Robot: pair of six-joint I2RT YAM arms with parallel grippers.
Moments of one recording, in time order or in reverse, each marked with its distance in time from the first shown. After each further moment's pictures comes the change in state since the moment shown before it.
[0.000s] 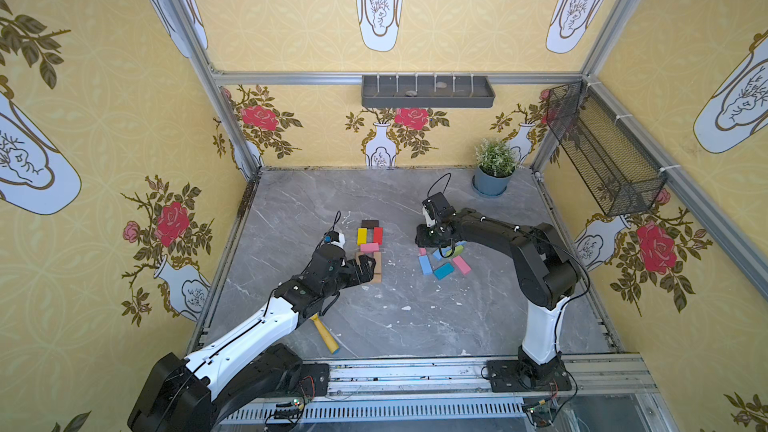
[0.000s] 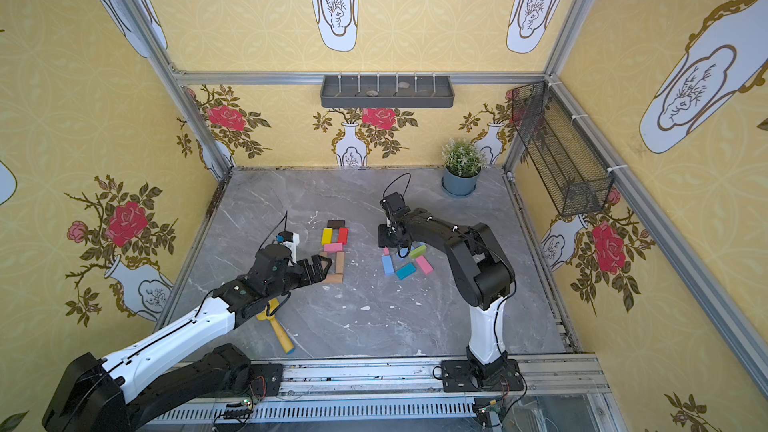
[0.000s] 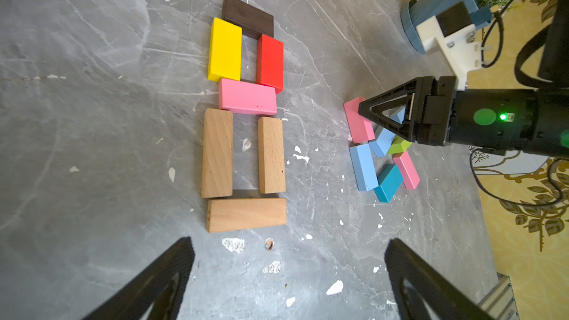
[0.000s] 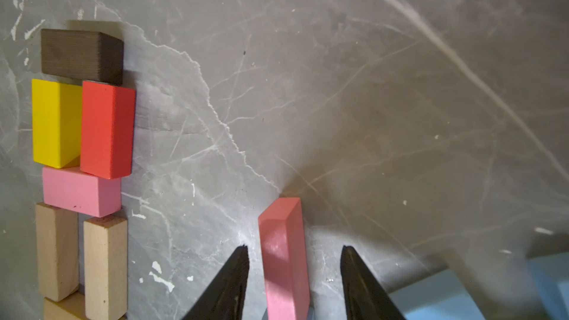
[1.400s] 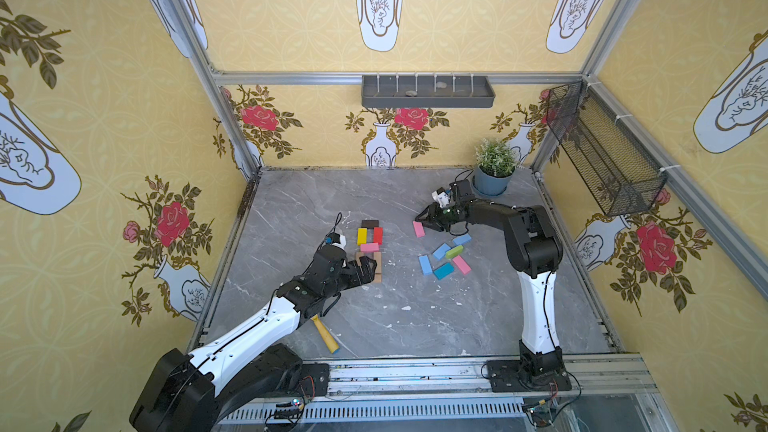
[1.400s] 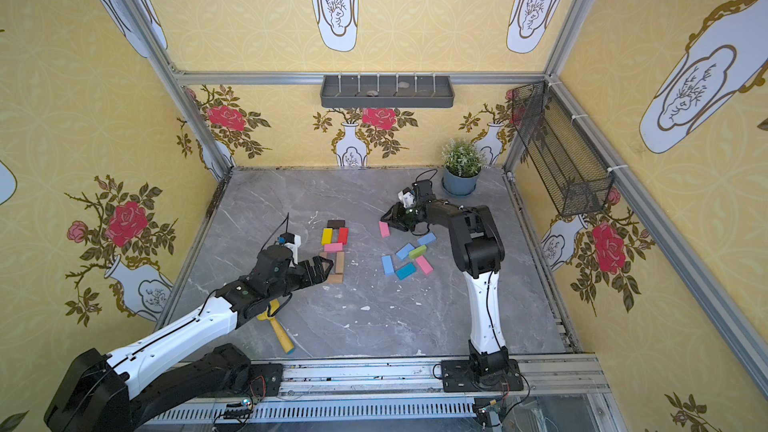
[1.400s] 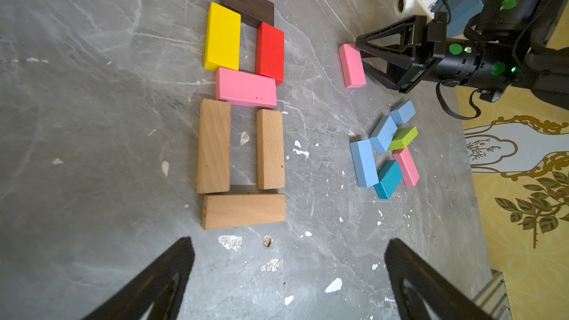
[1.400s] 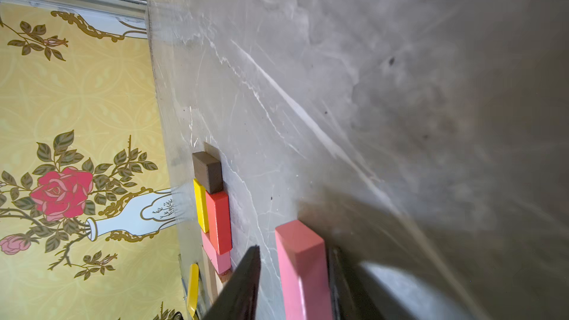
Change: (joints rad) left arm 0.000 0.020 -0.015 0.026 0.018 -0.020; right arm -0.267 0.288 0.182 0.262 -0.594 0.141
